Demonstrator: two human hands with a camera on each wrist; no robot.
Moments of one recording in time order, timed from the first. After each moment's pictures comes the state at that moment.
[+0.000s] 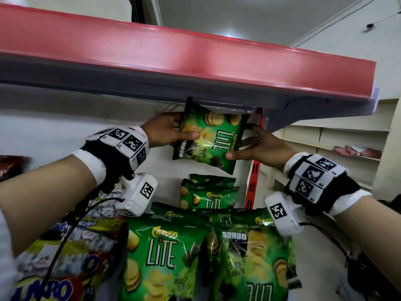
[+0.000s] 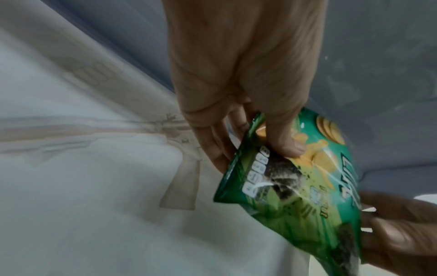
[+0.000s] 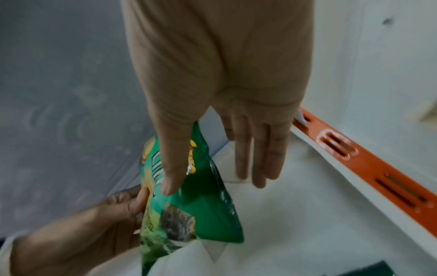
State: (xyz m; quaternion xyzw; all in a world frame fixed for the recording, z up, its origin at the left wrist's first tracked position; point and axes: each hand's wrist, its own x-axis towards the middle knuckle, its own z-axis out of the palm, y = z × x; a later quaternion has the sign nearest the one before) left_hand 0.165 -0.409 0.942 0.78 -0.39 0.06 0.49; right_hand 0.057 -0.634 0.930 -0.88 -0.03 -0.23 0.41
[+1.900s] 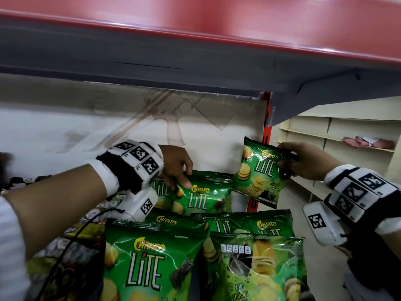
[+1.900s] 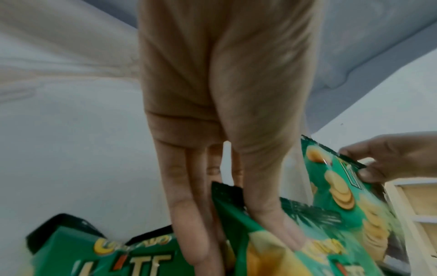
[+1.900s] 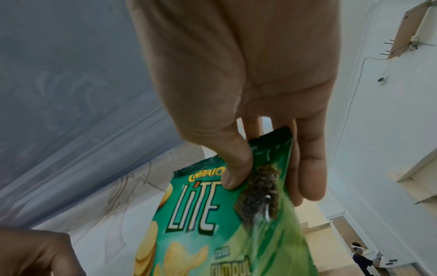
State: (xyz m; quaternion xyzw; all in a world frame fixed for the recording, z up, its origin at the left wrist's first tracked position) left_hand 0.201 -0.449 0.894 0.90 -0.37 -0.15 0.18; right_hand 0.054 -0.720 0.905 -0.96 0.10 -0.20 0.16
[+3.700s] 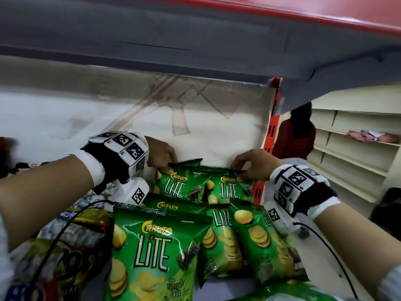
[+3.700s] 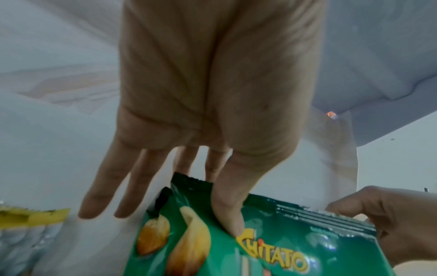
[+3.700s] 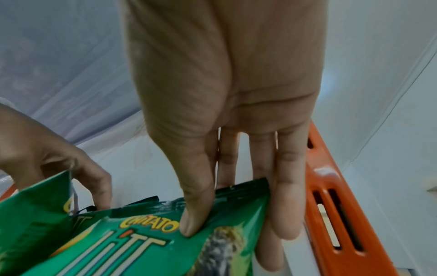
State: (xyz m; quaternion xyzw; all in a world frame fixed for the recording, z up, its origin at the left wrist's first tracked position) left_hand 0.209 -0.419 0.883 0.96 -0.25 -0.10 0.07; right_hand 0.127 -0.678 0.860 -0.99 0.01 -0.09 0.12
